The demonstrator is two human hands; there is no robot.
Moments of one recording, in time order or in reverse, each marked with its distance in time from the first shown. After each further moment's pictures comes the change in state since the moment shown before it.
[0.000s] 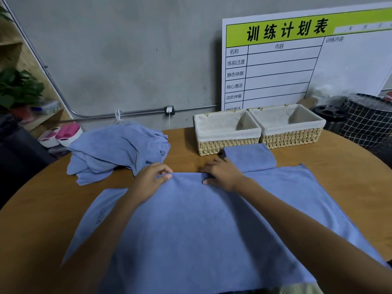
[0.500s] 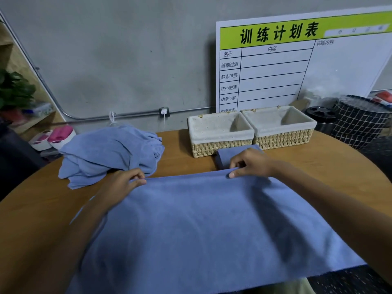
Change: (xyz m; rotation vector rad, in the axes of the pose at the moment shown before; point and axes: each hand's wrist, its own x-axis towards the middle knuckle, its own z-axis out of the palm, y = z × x) left_hand -0.013 -0.043 -0.043 0.144 -0.037 0.055; right_hand -0.053 0.071 -0.071 0.356 -0.133 0.055
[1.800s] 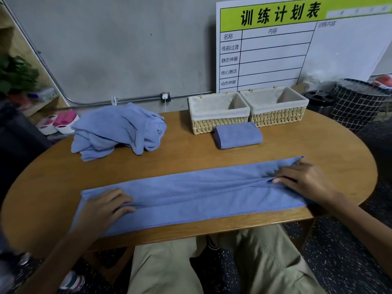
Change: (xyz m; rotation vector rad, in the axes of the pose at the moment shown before) left_hand -0.167 0.026 0.010 0.435 0.182 0.439; right_hand -0.184 0.027 0.057 -0.399 0.628 -0.261
